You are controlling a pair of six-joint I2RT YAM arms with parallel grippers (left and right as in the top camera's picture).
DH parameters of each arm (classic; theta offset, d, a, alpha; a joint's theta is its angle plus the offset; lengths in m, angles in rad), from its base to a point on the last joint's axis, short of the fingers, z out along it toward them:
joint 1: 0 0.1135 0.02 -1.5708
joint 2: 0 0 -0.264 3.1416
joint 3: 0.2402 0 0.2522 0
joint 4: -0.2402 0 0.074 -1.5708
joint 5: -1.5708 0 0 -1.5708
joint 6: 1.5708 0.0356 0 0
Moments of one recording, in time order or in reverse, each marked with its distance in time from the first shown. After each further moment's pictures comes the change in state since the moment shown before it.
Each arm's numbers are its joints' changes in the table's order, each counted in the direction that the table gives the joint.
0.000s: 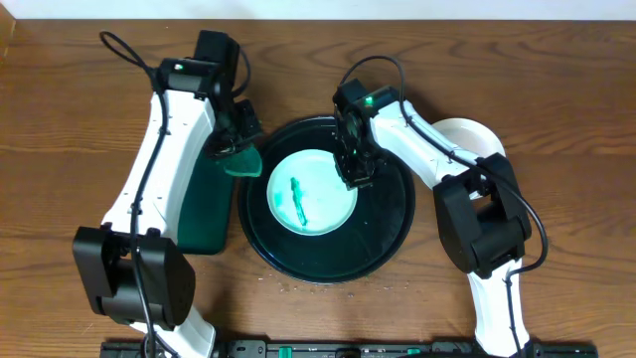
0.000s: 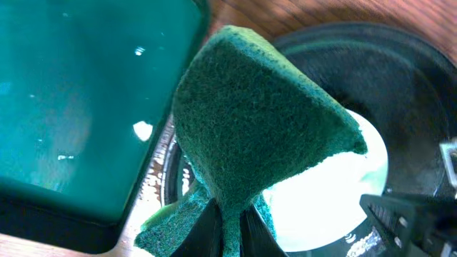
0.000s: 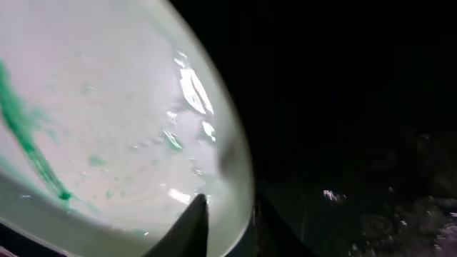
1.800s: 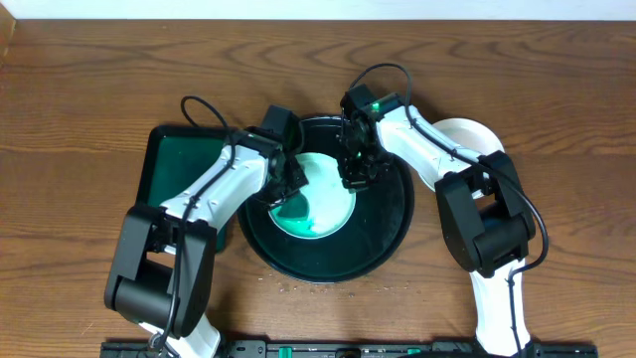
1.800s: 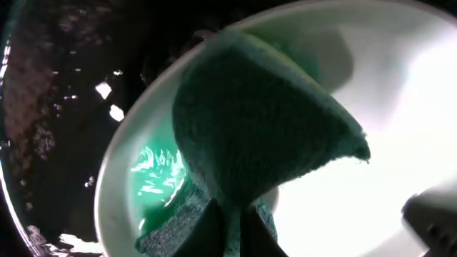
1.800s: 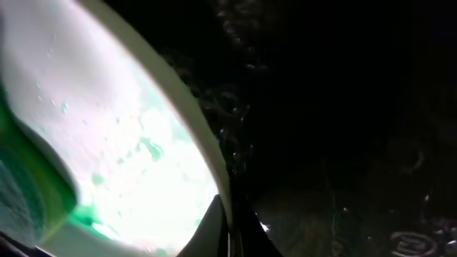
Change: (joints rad) left arm -0.200 0.000 -0.520 0.483 -0.091 -0.303; right arm -0.028 -0.005 -0.067 0.110 0.088 0.039
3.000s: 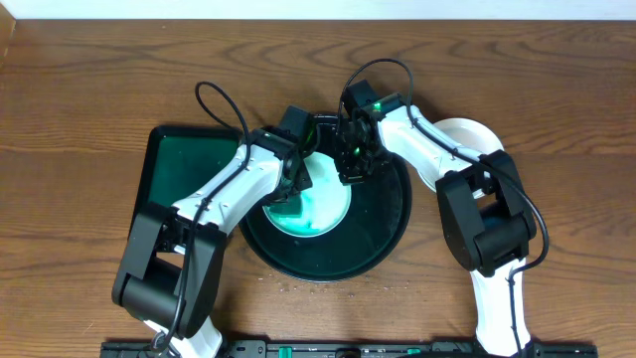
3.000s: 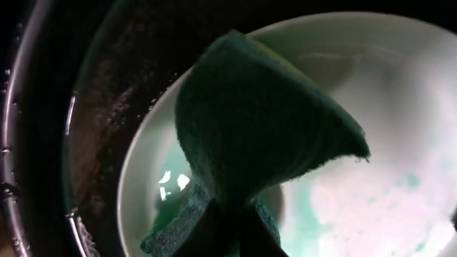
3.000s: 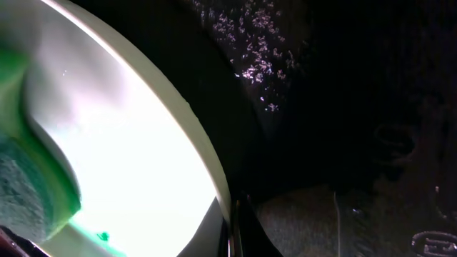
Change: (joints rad) left arm -0.077 0.013 0.045 -0.030 0.237 0.050; right arm -0.003 0.000 -0.005 0.067 0.033 -0.015
